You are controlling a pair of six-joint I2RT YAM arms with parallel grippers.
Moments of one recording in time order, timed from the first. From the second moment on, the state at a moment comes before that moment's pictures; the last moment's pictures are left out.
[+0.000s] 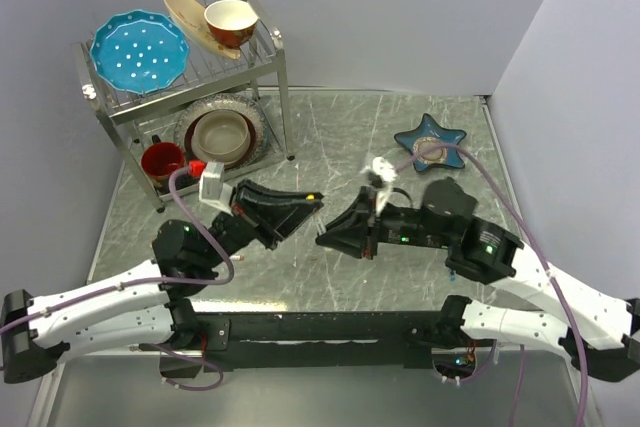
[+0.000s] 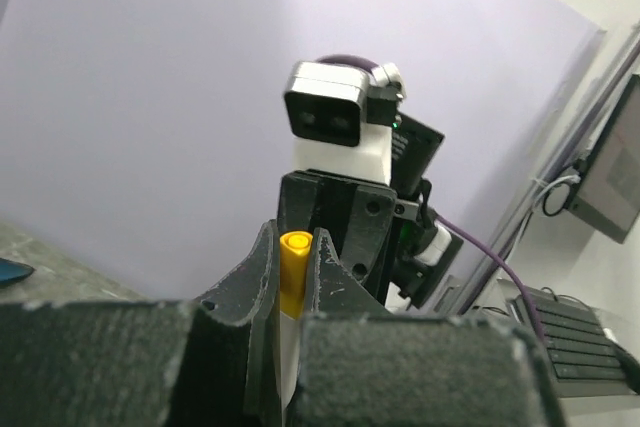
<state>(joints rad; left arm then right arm) -1.12 0.82 0.62 0.80 0.06 -0.64 1.03 0.87 1.07 -0.30 -0.36 0.31</state>
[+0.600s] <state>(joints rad) -0.97 1.28 0.96 -0.02 -0.02 -0.57 0.95 0.44 0.66 -0.32 0.10 0.58</state>
